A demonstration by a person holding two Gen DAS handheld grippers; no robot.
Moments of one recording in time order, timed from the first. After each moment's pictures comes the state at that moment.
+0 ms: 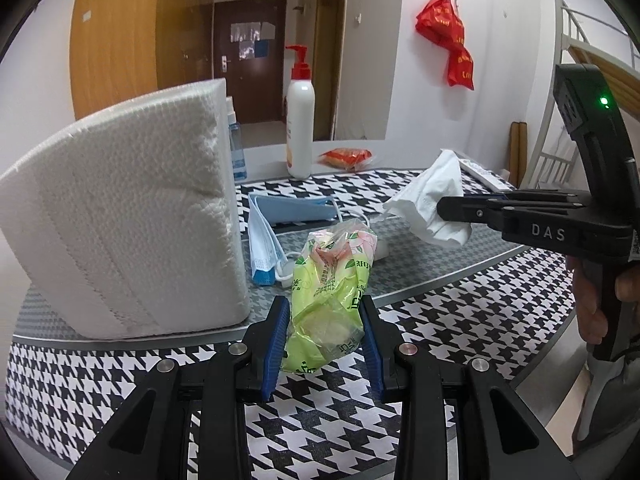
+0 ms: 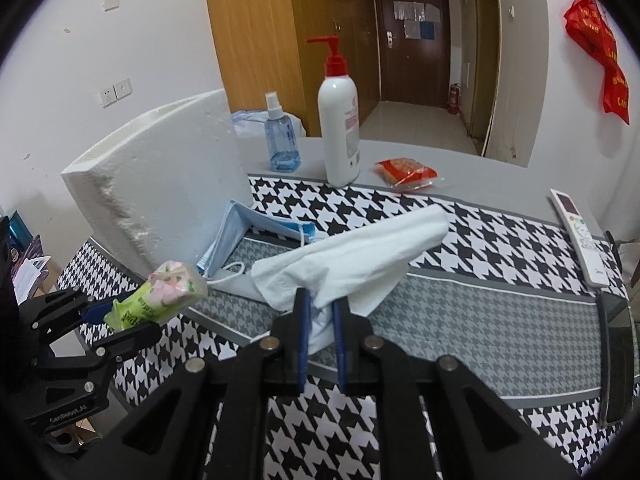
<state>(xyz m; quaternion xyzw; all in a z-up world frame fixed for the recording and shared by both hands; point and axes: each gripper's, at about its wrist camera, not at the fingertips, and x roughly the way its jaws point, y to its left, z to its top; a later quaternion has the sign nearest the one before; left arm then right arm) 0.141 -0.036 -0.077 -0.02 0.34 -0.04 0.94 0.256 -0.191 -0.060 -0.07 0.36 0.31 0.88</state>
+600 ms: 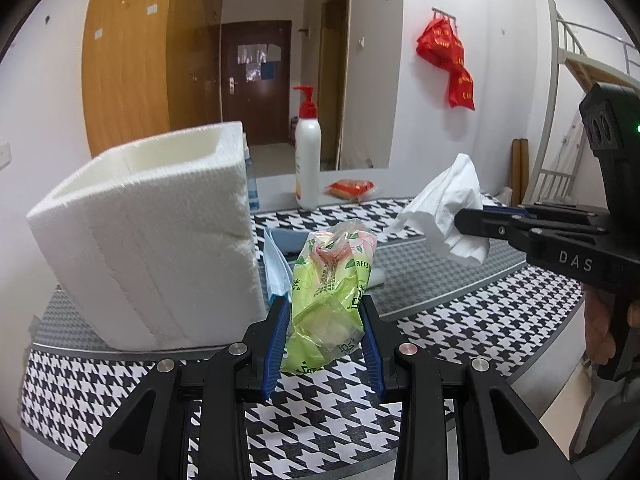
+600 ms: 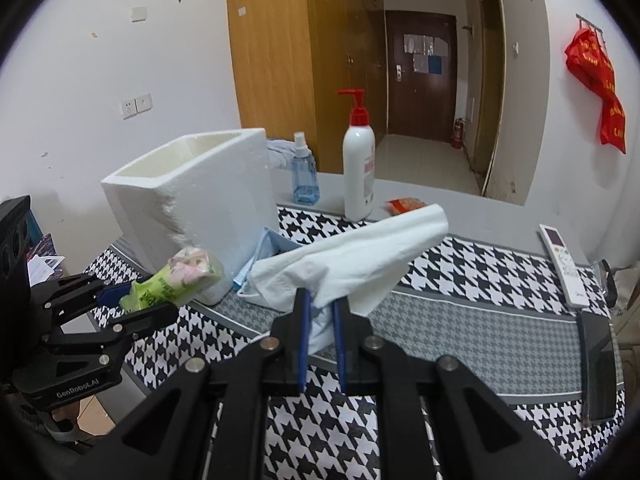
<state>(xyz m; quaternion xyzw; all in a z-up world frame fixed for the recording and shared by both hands) 0.120 -0.035 -0.049 -0.01 0.30 -0.03 0.95 0.213 -0.193 -0.026 -0.07 0.30 0.32 0.89</state>
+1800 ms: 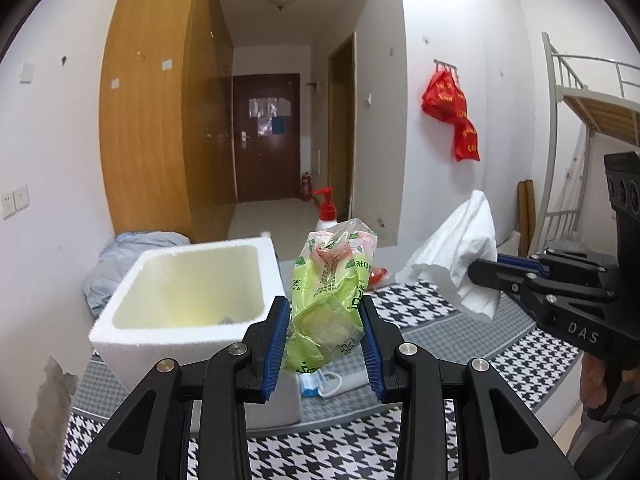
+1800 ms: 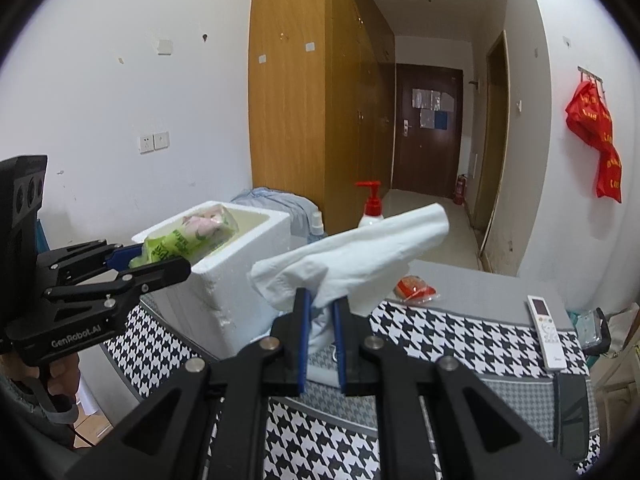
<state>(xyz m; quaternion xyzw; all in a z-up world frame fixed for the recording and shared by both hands) 0.121 -0.023 0.029 0.00 0.20 0.00 0.98 0.194 -0.185 0.032 -0.08 0.20 0.34 0.92</state>
